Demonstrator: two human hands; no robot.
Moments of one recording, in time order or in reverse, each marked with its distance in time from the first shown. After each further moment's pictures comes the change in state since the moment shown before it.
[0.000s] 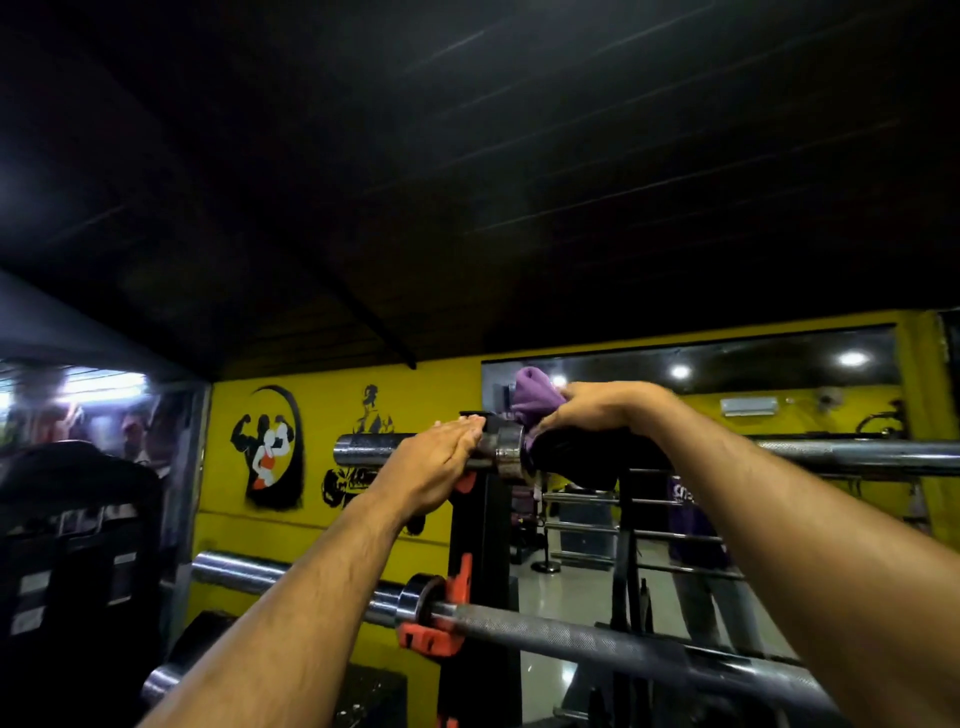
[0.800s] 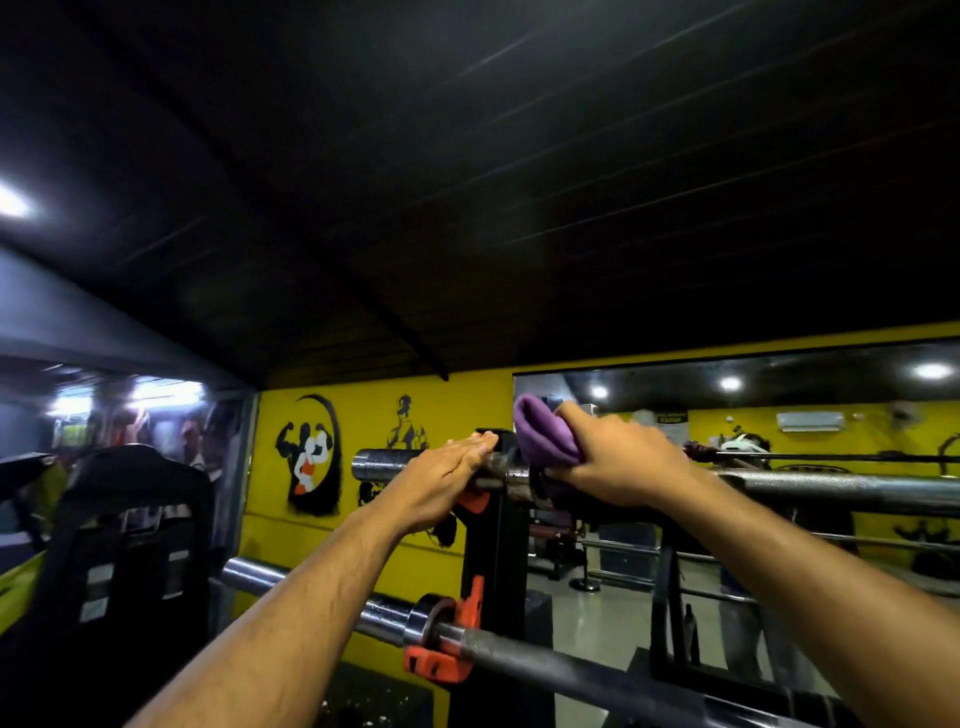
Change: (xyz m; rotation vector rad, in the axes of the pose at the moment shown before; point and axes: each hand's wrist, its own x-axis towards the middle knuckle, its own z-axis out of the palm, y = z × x) left_hand -0.001 -0.002 -0.008 -0.191 -0.068 -0.031; right_hand -0.034 0.011 0.032 -0.360 0.344 -0.238
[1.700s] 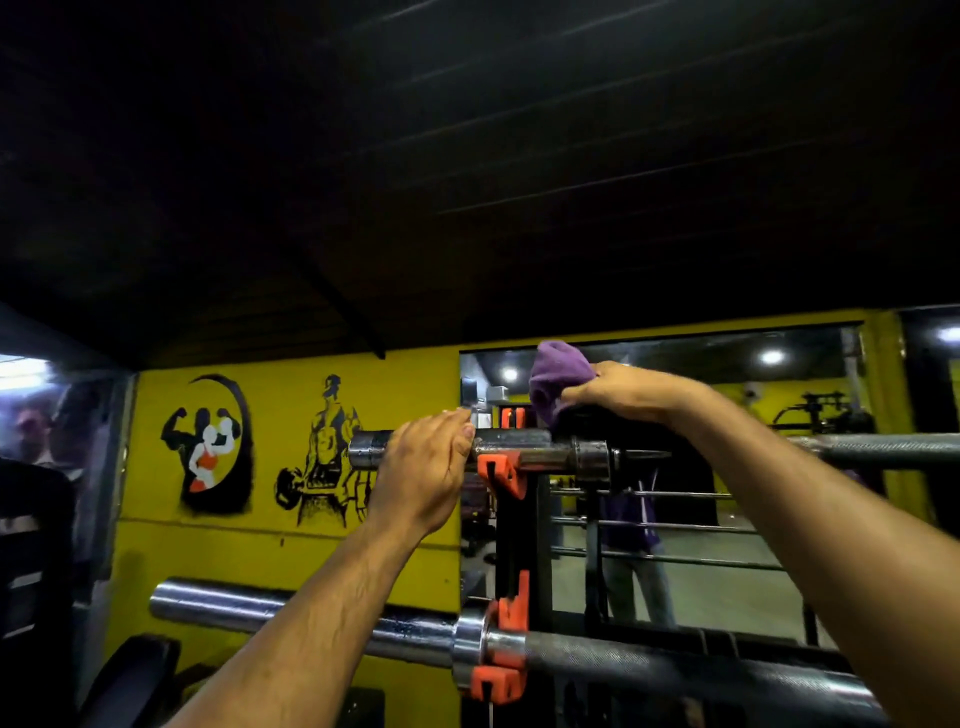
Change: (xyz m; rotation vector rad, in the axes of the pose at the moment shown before) left_hand 0.021 -0.099 0.020 0.171 0.355 0.088; right_hand 0.084 -0.032 0.014 0.332 -0.140 0.330
